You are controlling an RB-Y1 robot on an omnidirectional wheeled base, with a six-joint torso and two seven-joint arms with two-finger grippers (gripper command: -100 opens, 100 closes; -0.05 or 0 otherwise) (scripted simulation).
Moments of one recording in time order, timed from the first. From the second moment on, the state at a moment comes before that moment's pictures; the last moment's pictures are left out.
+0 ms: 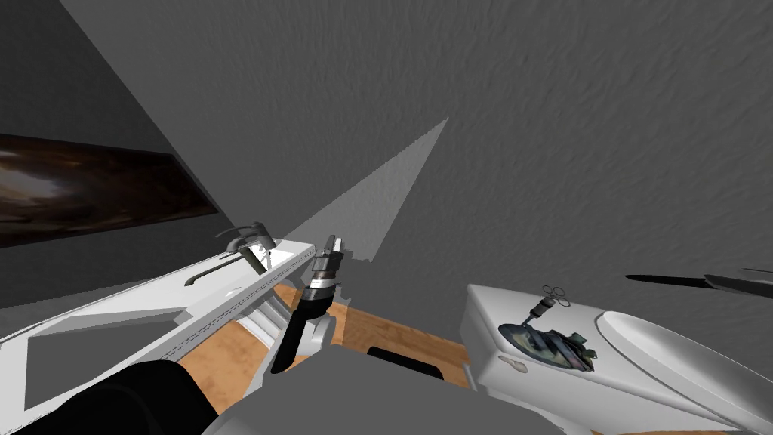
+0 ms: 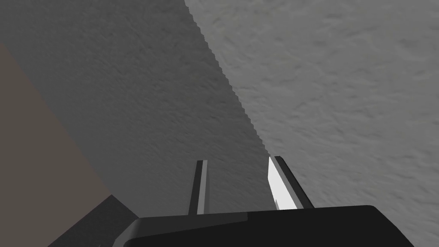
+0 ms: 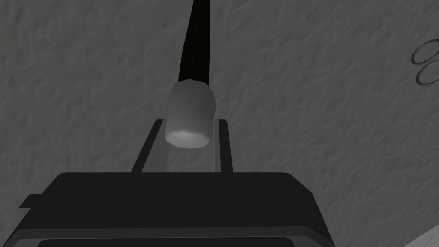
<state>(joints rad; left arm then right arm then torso) 0.53 0.04 0.03 -2.33 0.04 -0.42 0.06 1.47 -1.36 -1.17 -1.65 0.34 -0.45 0.08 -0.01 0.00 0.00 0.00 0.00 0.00</state>
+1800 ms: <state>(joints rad) 0.53 0.04 0.03 -2.33 0.04 -0.42 0.06 1.75 -1.55 -1.25 -1.63 0.32 -0.49 -0.04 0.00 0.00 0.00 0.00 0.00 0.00</state>
